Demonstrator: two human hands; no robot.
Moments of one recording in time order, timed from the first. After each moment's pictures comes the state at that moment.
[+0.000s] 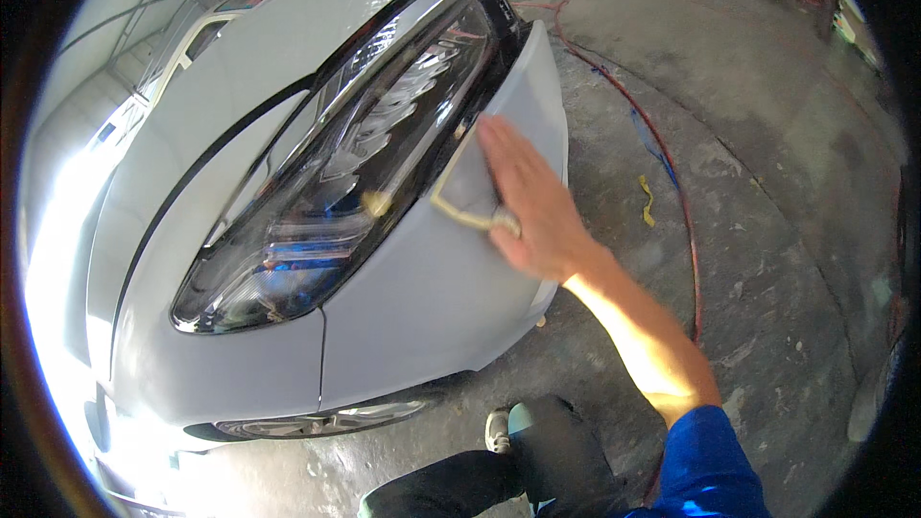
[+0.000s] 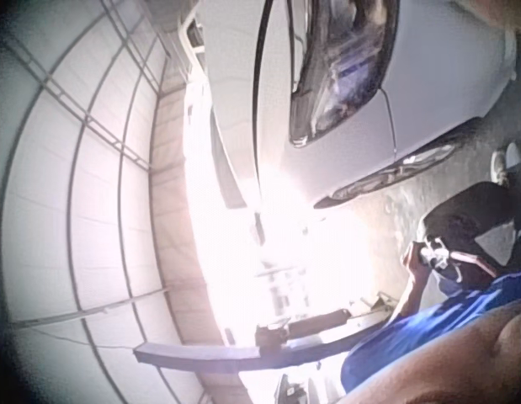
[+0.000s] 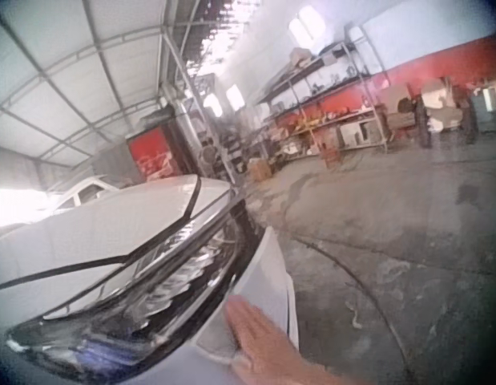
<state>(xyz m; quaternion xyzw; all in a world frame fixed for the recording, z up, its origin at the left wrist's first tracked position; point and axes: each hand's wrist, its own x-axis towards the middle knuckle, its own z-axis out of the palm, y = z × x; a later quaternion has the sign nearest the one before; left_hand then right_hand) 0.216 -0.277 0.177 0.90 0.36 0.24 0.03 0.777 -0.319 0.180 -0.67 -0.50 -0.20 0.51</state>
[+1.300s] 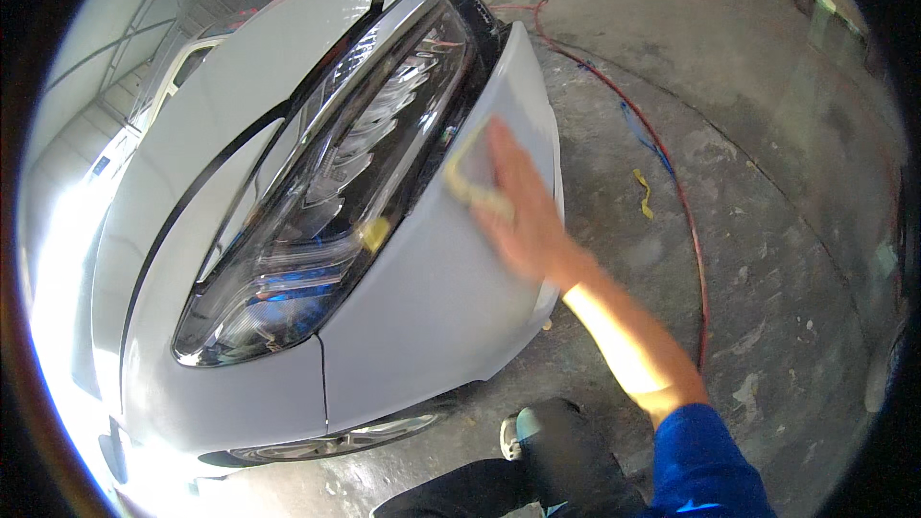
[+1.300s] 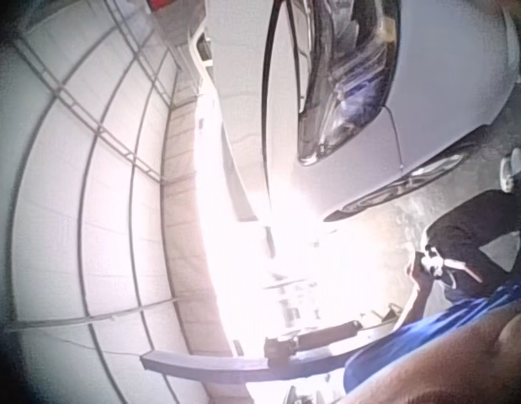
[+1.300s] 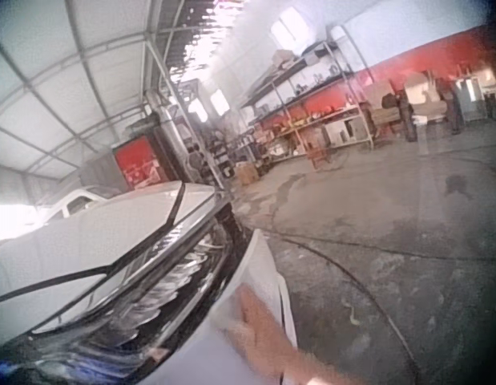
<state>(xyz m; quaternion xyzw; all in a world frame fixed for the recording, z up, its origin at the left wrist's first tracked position) 0.191 -0.250 0.152 0.89 0.37 0.27 -0.03 0.775 -0.289 0.145 -0.68 -0.40 -0.12 0.61</state>
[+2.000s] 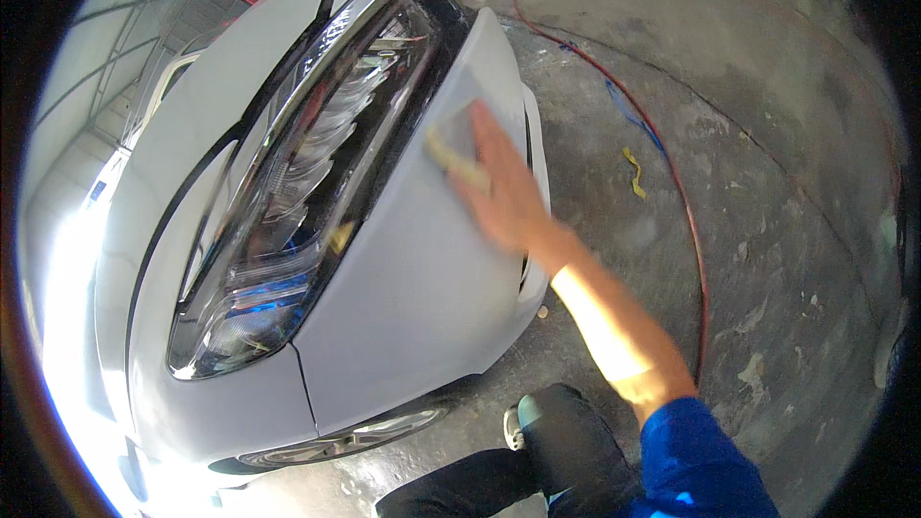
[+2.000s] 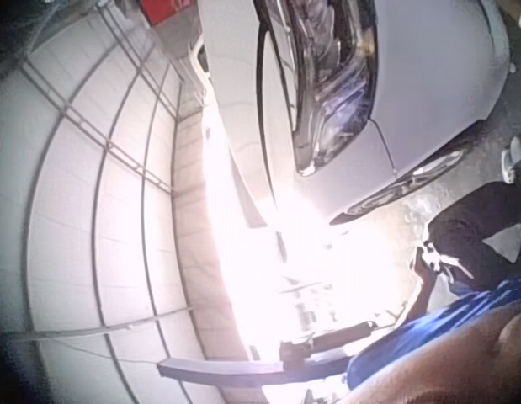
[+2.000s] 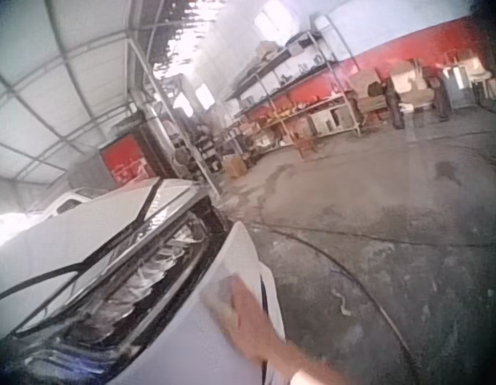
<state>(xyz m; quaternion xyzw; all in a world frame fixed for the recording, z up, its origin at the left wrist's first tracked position) 0.170 -0.236 0.144 0.90 0.33 0.26 -0.08 0.792 -0.280 0.130 -0.70 -0.33 -0.11 0.62</state>
